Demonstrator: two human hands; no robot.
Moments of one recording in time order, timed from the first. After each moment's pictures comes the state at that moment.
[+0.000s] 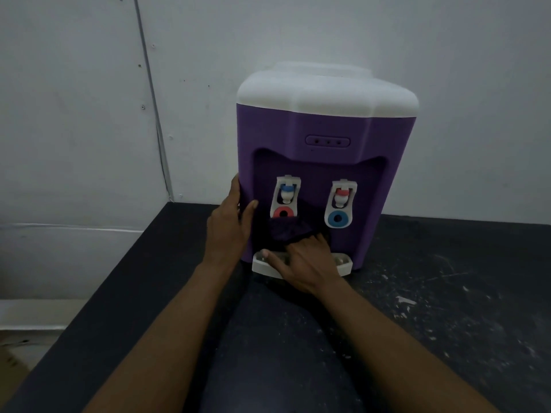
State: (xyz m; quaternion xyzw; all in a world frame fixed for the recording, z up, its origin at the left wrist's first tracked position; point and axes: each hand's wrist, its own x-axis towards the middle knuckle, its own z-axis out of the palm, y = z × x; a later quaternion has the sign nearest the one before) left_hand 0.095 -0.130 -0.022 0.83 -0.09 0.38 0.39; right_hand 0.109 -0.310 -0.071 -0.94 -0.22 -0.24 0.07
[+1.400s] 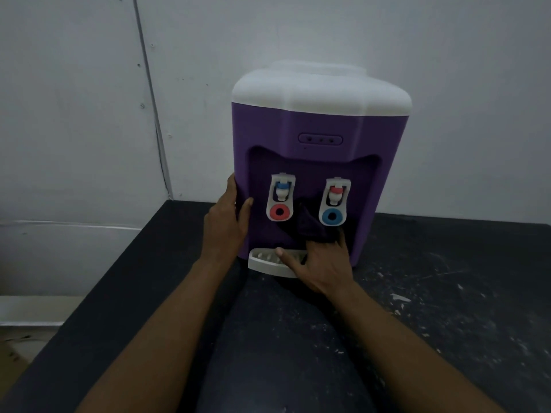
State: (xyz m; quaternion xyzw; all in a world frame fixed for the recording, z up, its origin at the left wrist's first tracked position) left_hand 0.088 -0.135 -0.015 0.84 -0.07 0.38 0.38; right_hand 0.099 -0.342 -0.072 -0.94 -0.16 -0.27 0.12
